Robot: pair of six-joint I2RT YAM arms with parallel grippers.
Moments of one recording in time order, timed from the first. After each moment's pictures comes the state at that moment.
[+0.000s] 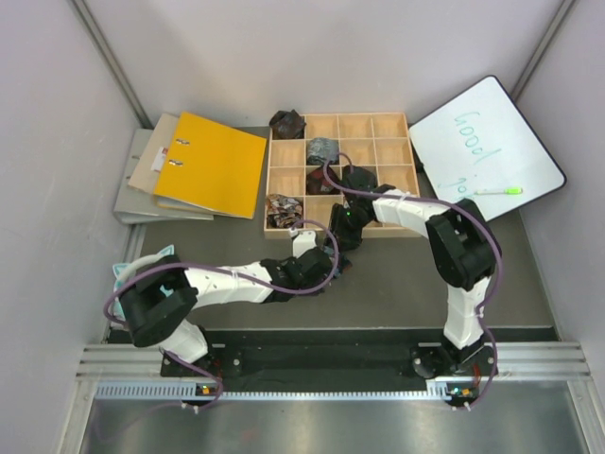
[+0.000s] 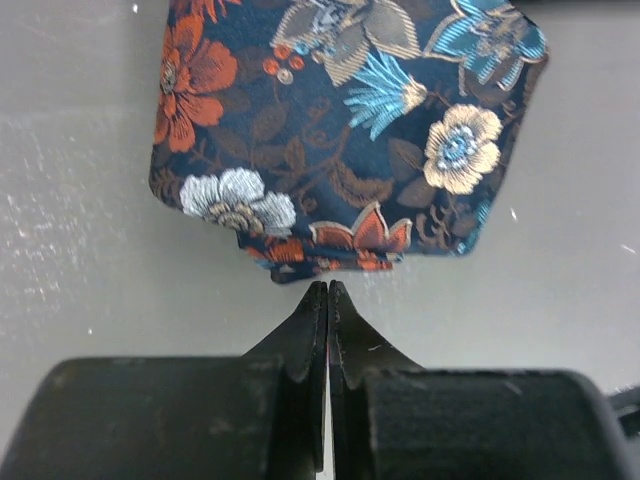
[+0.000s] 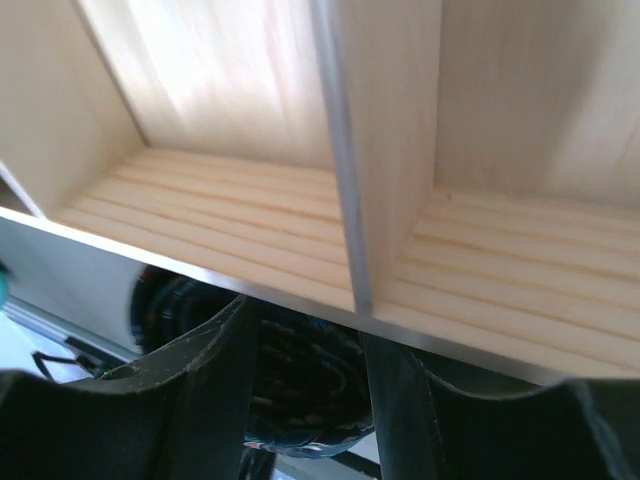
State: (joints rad) left arm -1.05 1.53 0.77 -0.19 -0.32 -0.95; right arm 0.57 1.94 1.32 -0.55 -0.28 0.78
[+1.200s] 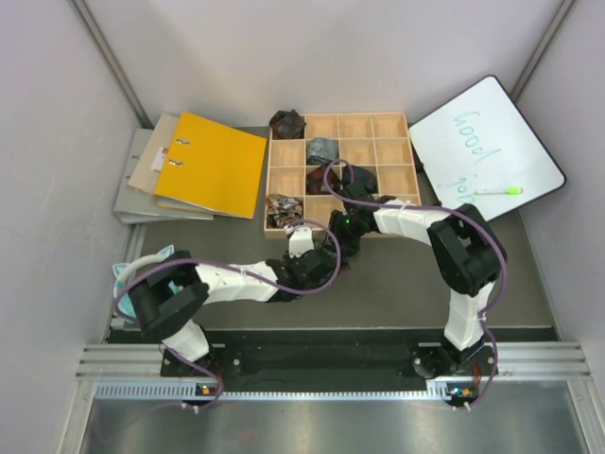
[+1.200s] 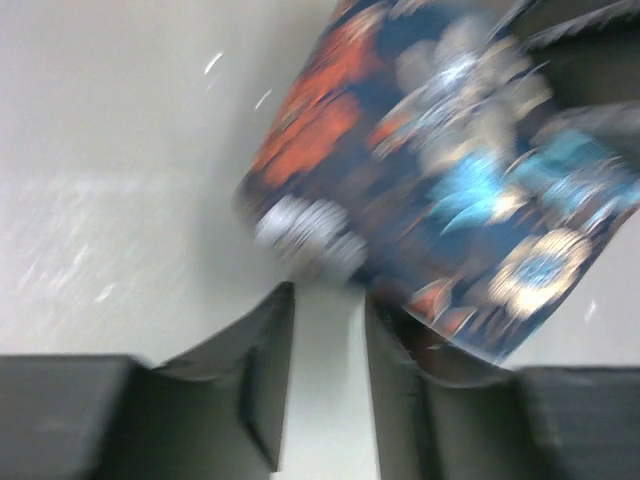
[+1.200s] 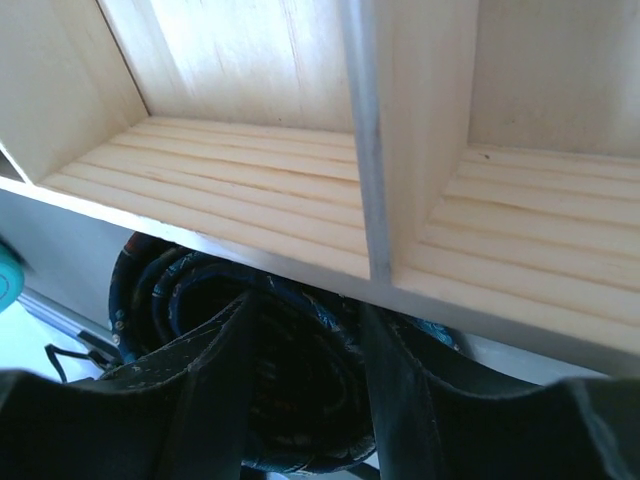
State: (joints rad) left arm -1.05 1.62 0.79 -0.15 -0.56 -0.92; right arm 0.61 1.89 1.18 -0.41 -0.29 0.86
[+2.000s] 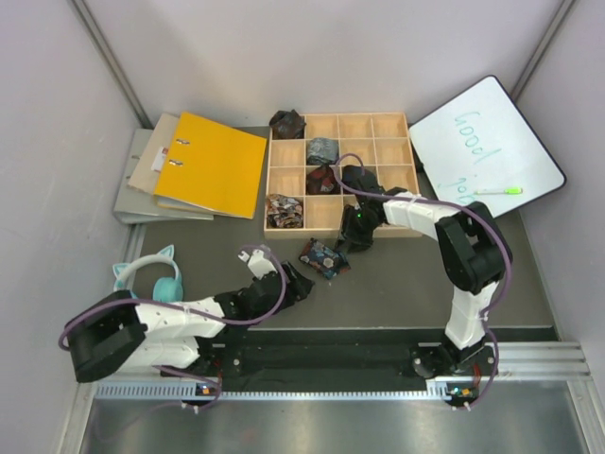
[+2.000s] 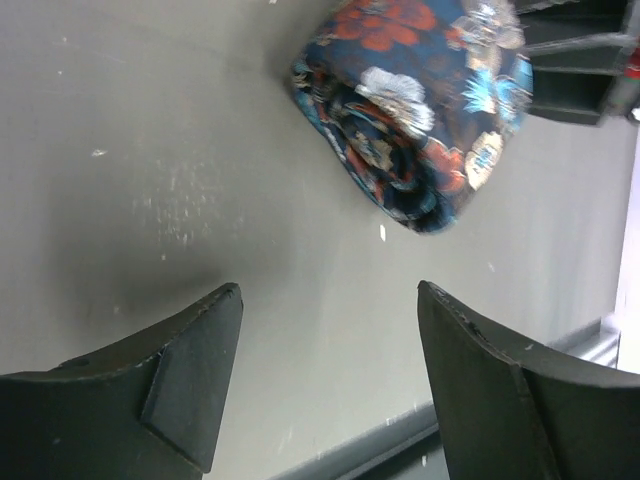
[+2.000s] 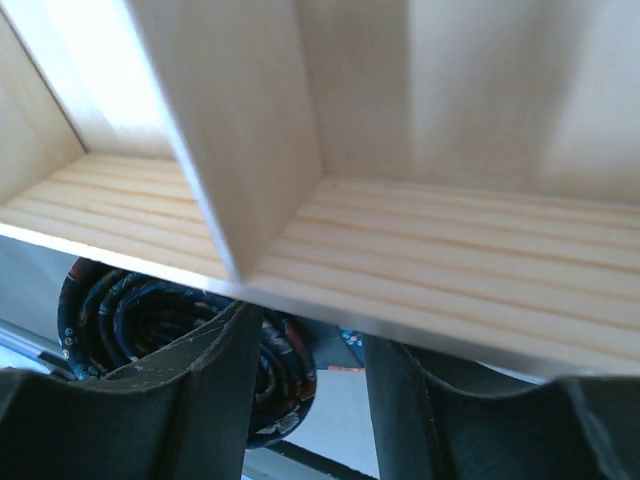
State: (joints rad) left arm -1.05 1.11 0.28 0.23 -0.40 -1.22; right arm 0.53 1.88 1.21 -0.52 -0.25 0.75
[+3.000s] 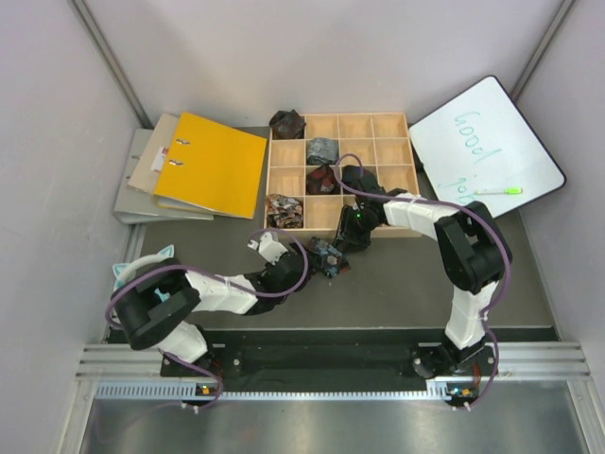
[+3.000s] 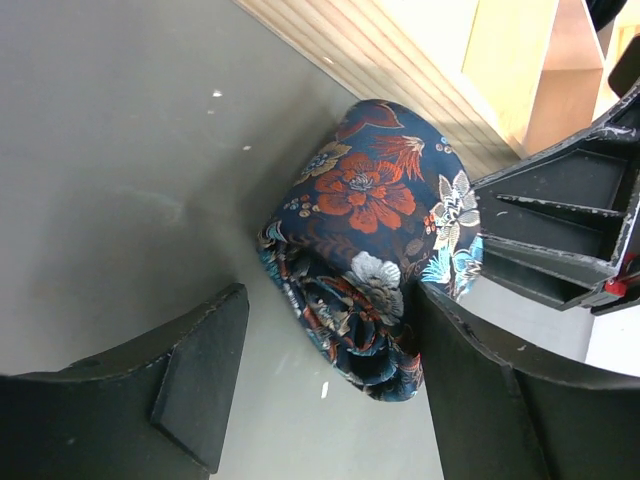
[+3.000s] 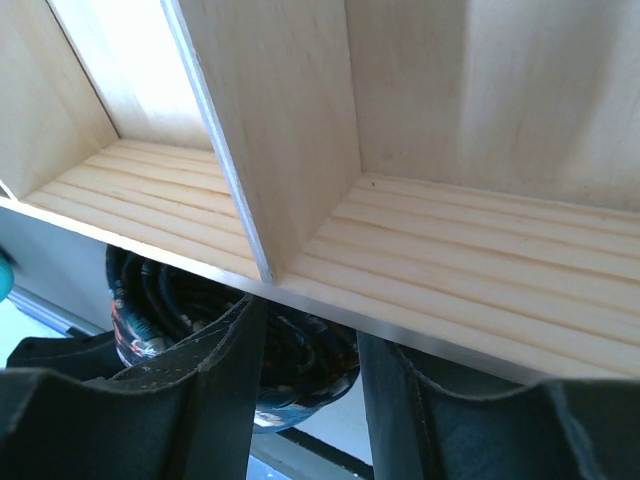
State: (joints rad) left arm -0.97 1.50 0.48 0.36 -0.52 -1.39; right arm 0.52 1.88 1.20 -0.47 -0.32 0.76
